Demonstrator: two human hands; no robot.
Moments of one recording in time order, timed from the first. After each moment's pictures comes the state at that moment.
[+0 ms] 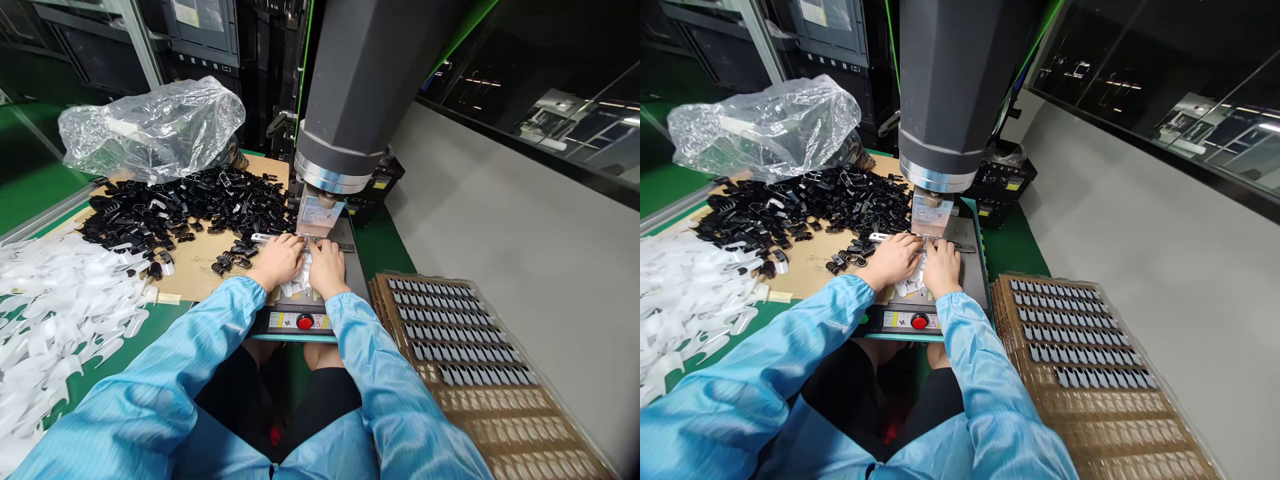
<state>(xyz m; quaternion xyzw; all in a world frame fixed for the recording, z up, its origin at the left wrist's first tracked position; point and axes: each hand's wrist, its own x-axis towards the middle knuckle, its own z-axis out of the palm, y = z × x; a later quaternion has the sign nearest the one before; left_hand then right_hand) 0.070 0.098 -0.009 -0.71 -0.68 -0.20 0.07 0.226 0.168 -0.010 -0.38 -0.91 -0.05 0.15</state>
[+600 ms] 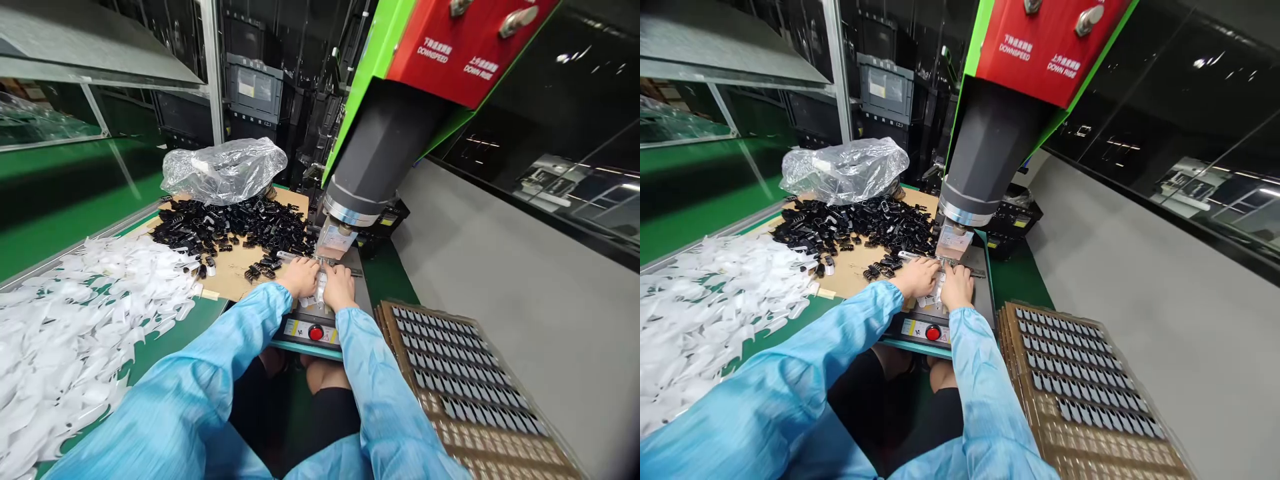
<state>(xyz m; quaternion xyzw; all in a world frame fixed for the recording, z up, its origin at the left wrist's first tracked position) 0.084 0.079 0.010 -0.69 -0.69 -0.22 0.04 0.226 0.155 0.007 -0.42 -0.90 -0.04 0.10</state>
